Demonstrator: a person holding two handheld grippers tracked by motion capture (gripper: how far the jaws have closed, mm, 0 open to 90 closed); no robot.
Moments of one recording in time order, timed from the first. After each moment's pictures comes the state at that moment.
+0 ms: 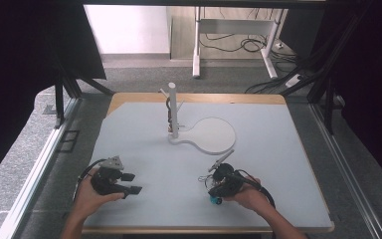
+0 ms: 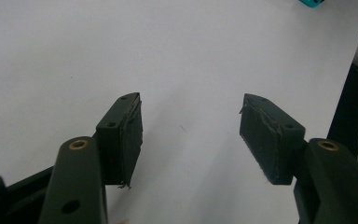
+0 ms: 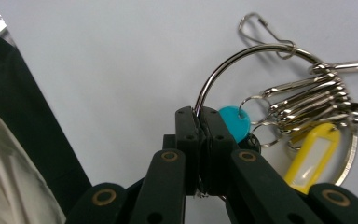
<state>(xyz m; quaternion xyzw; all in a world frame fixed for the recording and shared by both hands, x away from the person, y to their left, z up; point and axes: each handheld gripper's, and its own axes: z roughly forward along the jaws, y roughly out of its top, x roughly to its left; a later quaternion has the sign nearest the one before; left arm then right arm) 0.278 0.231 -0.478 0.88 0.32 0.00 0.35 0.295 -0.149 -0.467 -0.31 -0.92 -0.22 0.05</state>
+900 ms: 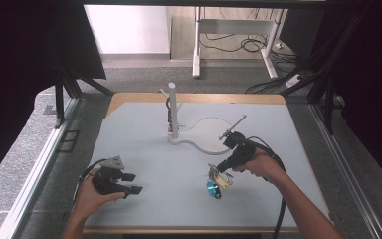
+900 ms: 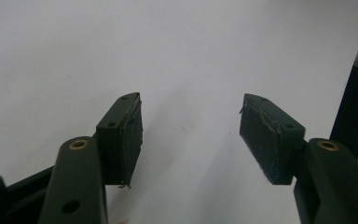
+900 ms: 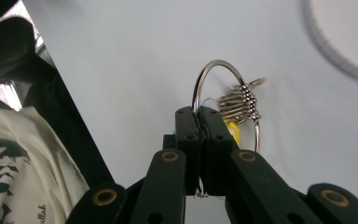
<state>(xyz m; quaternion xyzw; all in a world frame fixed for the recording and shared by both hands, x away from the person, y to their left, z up) 0.280 0.229 -0.482 0.88 0.32 -0.01 0.35 0.355 -0.172 -0.399 -0.32 -0.91 -0.23 0.10</state>
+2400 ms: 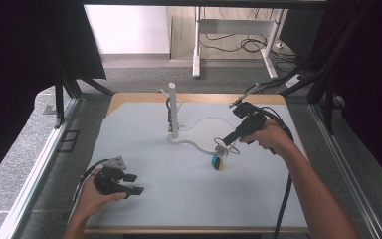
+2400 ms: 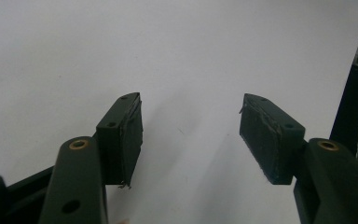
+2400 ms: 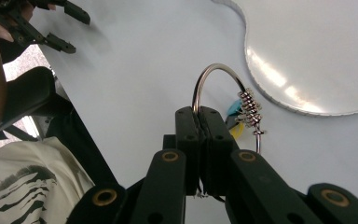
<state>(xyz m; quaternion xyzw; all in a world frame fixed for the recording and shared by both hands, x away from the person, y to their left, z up) 0.281 0.226 -0.485 0.88 0.32 -0.01 0.35 0.402 -0.189 -0.339 -0.36 -0.89 -0.25 0.10</state>
